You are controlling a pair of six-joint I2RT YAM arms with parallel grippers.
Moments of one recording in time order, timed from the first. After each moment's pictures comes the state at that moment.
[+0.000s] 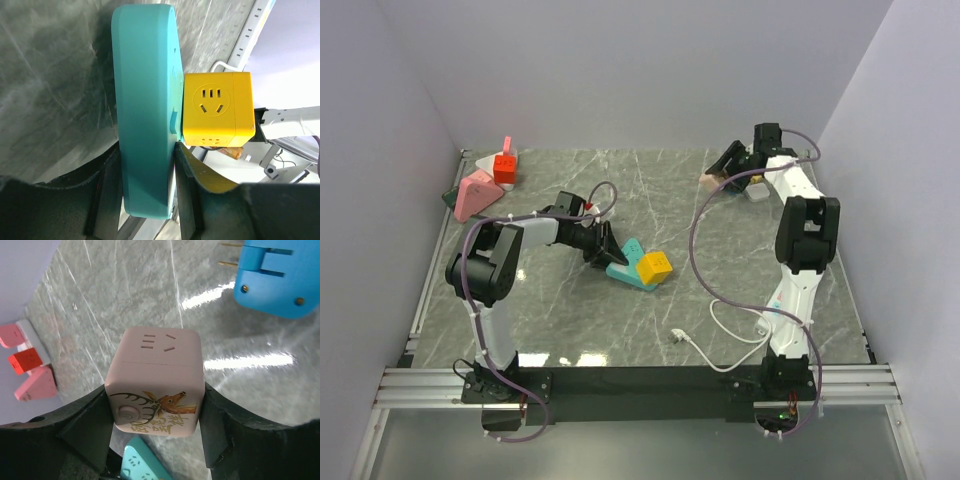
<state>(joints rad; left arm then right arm) -0.32 1.93 1.09 -0.26 0.89 -0.56 -0.02 2.23 1.90 -0.57 -0.43 0.71</state>
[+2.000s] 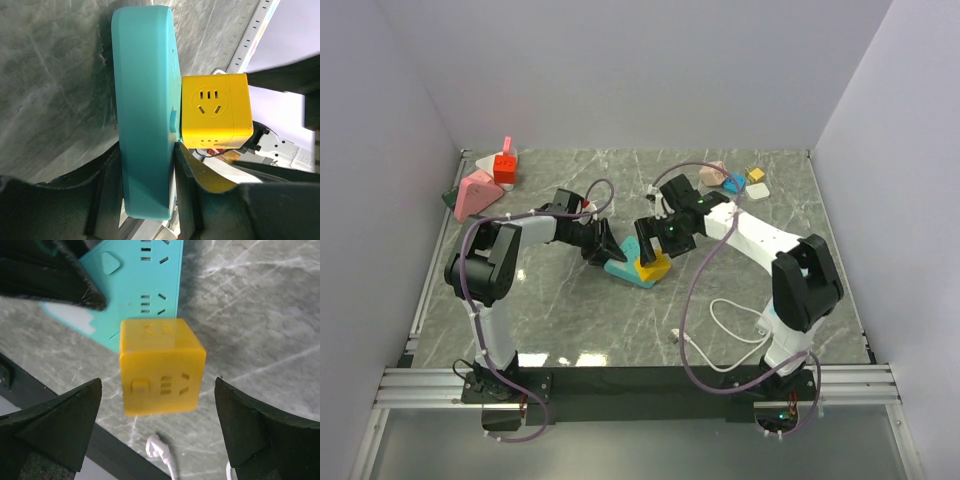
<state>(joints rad) -0.31 1.93 1.11 -0.27 0.87 -0.58 0.58 1.73 1.34 -0.72 -0.30 0.23</state>
